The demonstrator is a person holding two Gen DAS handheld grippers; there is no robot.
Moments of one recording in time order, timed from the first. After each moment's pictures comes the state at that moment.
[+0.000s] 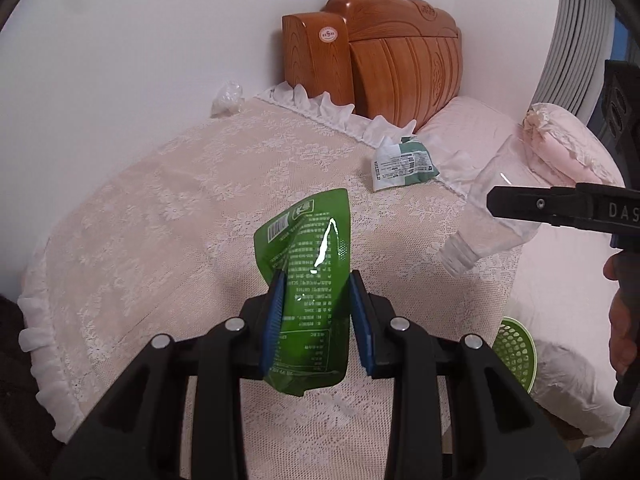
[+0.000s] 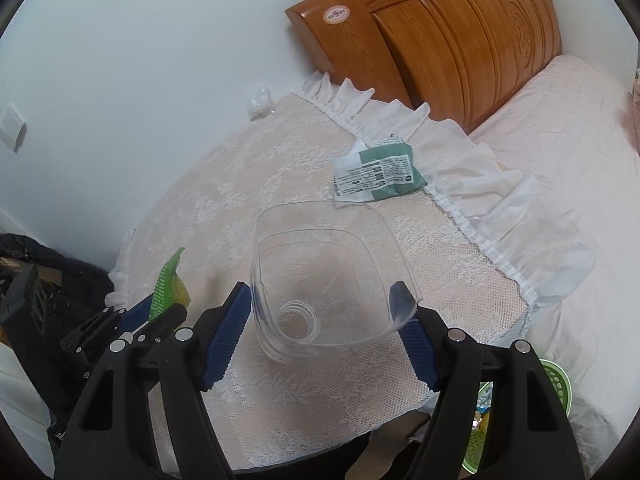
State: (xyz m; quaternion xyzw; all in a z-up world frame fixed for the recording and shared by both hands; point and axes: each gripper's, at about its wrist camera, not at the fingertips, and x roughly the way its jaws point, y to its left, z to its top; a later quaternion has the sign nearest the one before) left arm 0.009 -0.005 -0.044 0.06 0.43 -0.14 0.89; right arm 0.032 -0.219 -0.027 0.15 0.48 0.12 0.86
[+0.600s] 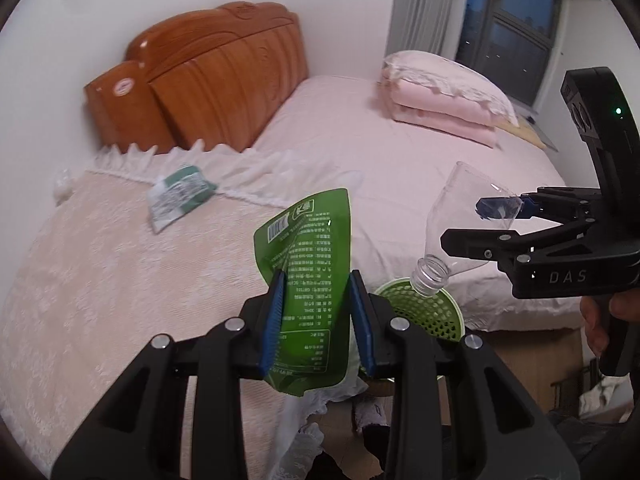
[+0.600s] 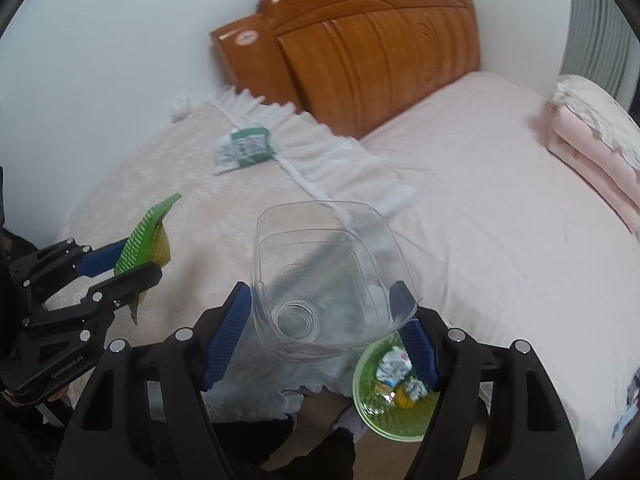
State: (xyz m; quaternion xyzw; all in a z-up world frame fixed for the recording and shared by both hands) left arm -0.070 -0.174 -0.032 0.16 0.39 -0.39 0.82; right arm -0.121 -0.336 -0.018 0.11 0.48 -0.06 0.87
